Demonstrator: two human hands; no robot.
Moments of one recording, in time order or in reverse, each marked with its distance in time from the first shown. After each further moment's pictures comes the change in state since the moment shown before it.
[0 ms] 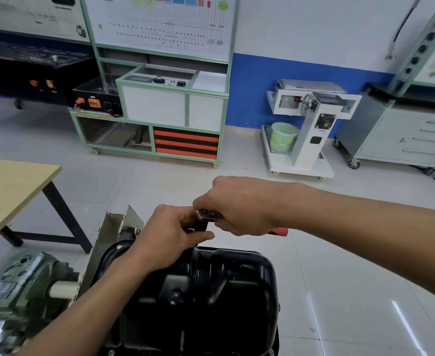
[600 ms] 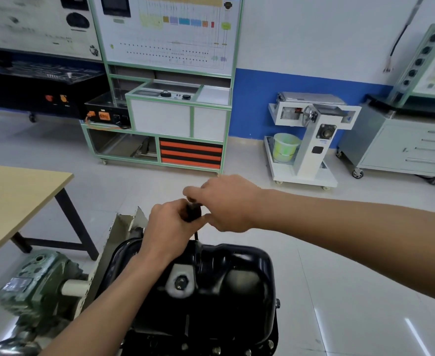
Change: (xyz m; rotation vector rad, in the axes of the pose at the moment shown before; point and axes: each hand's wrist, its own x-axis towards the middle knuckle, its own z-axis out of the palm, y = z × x) left_hand -0.010 0.013 0.004 0.194 0.346 -0.072; right_hand 0.020 -0.010 0.021 -0.220 0.180 0.076
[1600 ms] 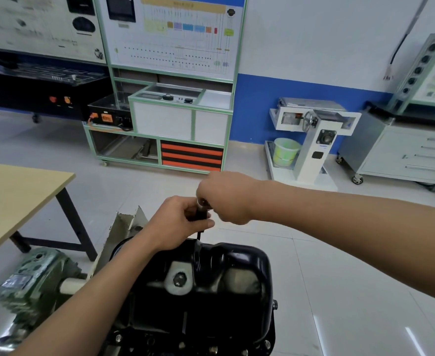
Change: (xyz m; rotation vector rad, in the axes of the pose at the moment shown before) left_hand 0.013 -0.002 -0.007 -0.247 -0.374 0.033; right_hand -0.002 -0.006 -0.026 -0.016 -0.158 0.040
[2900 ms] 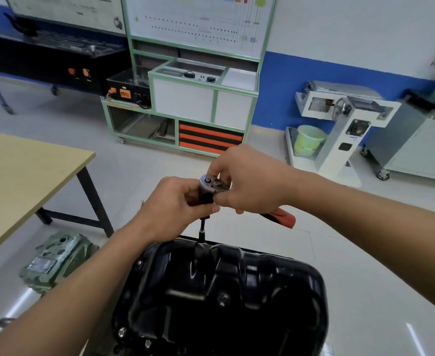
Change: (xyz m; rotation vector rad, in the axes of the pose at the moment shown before) left_hand -0.002 -0.018 -0.072 -0.123 0.052 -0.012; right_hand 0.054 -0.009 -0.021 0.551 0.109 0.054
